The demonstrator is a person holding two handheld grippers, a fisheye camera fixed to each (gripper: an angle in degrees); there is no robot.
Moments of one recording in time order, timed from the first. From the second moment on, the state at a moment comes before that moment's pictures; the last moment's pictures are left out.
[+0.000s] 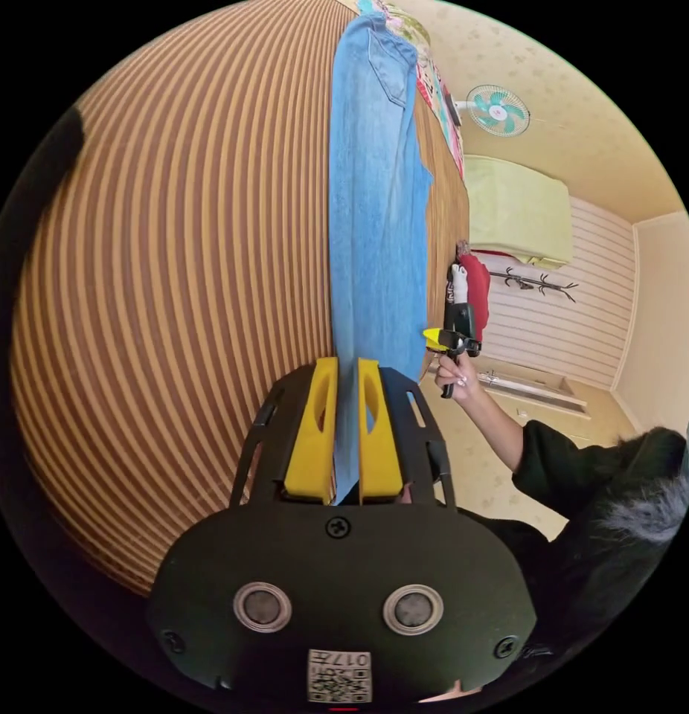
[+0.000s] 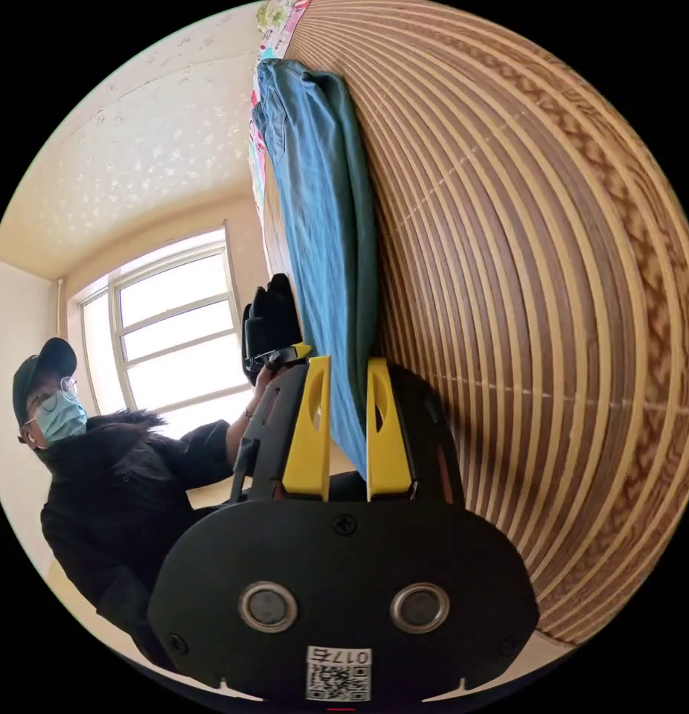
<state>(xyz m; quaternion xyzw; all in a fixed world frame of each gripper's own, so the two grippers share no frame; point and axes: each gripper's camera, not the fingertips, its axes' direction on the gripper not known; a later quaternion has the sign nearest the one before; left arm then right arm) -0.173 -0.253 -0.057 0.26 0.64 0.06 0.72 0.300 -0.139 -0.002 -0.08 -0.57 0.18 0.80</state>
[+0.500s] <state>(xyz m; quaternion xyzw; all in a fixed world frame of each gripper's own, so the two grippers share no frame) -0.239 -0.016 -0.141 0.47 0.74 0.21 0.43 0.309 -0.052 -0.259 0.10 -0.70 0.01 0.71</state>
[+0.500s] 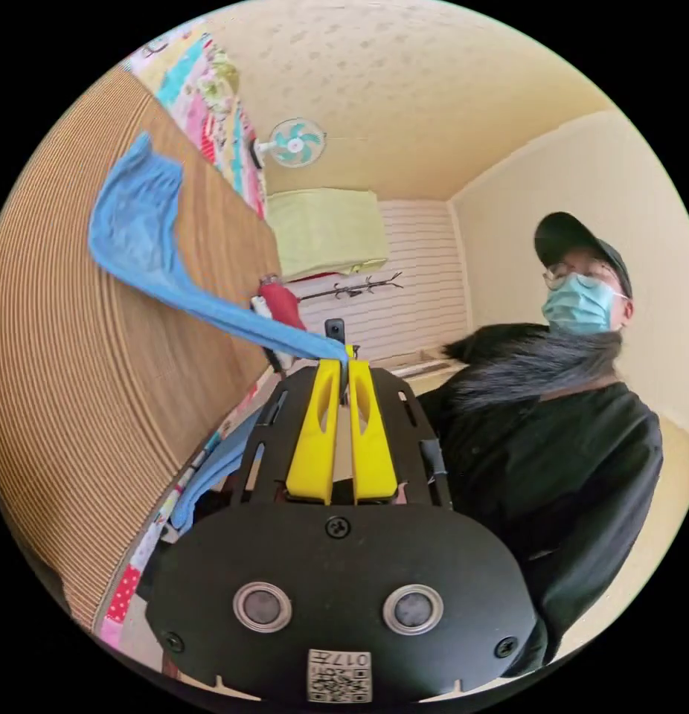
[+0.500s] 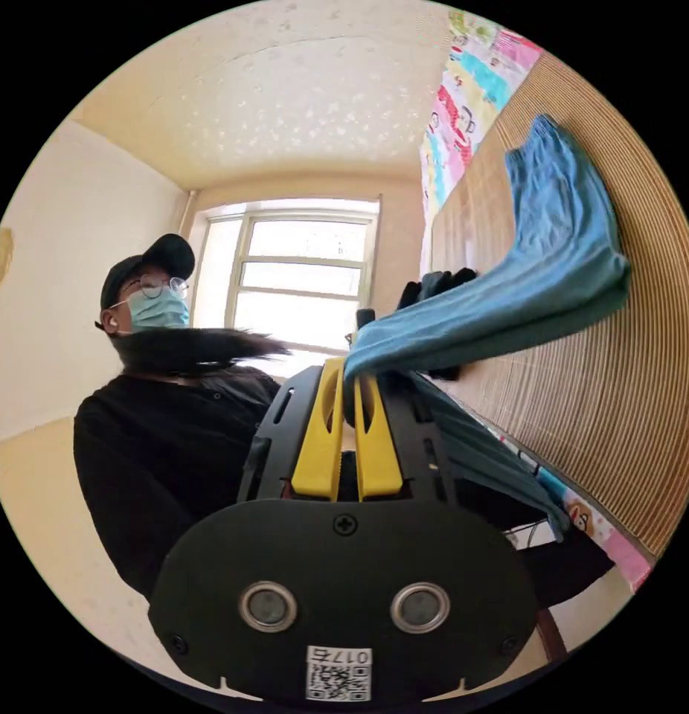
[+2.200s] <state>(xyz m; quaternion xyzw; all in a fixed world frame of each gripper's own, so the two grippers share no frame) -0.163 -0.353 -0.022 0.26 0.51 -0.10 0.81 0.224 -0.183 -0.056 -0.18 -0.47 0.16 0.85</state>
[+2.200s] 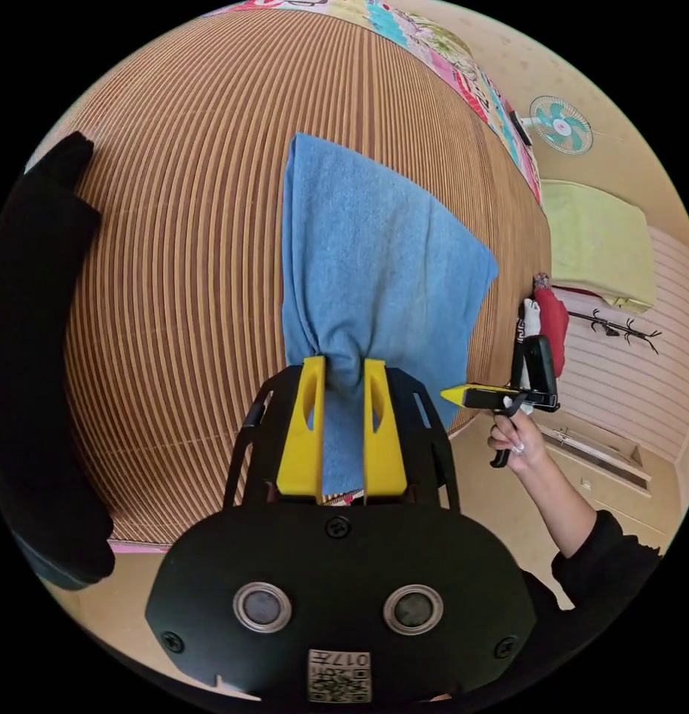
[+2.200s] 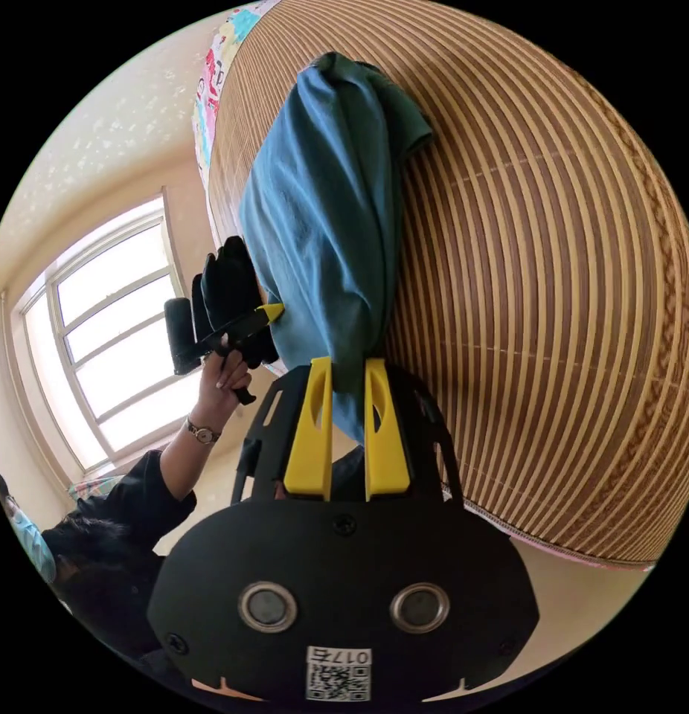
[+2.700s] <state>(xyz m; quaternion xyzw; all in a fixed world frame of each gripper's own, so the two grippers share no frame) 0.158 -0.456 -0.173 0.24 0.68 0.07 0.69 0.509 -0.092 -0.251 -0.09 -0.14 0.19 0.97</state>
